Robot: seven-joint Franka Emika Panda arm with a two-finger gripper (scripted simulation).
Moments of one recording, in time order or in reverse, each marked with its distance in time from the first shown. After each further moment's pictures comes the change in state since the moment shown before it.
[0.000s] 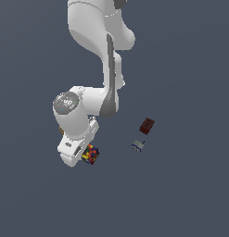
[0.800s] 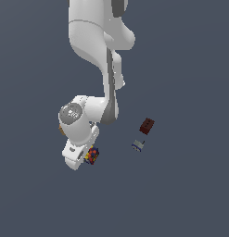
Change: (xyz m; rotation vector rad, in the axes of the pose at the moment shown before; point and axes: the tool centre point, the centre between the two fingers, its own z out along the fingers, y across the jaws) arm -0.001 -0.001 0.043 0.001 0.000 -0.009
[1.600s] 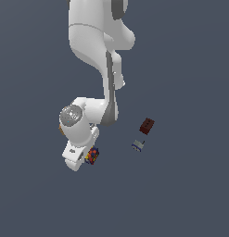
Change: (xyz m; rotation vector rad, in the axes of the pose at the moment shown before) arm 0.000 0.002 0.008 -0.002 0.000 0.000
